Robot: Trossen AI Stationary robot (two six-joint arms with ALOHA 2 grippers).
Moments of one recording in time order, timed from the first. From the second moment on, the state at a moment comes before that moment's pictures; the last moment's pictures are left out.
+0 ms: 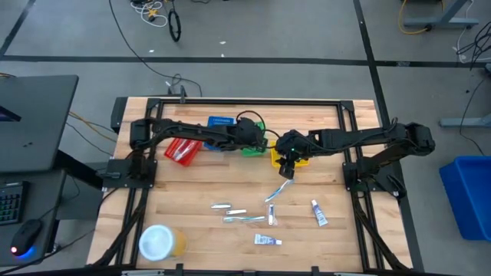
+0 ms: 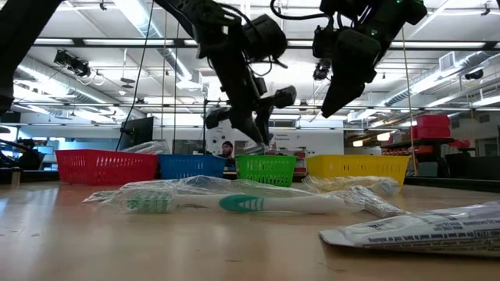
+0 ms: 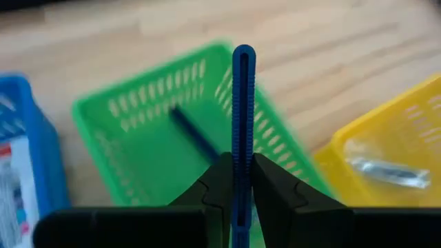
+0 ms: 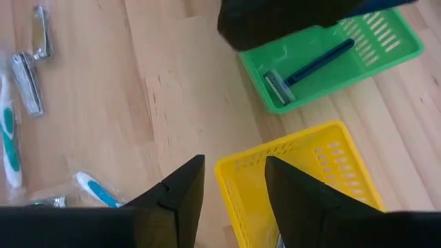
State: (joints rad) left arm 0.15 1.97 1.42 -0.40 -0.47 -0.90; right arm -0.05 1.39 0.97 -0.56 0.10 0.19
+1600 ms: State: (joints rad) left arm 0.10 1.55 1.23 -0.68 -0.49 -0.42; right arm 0.01 1.43 0.97 -0.48 -0.01 0.08
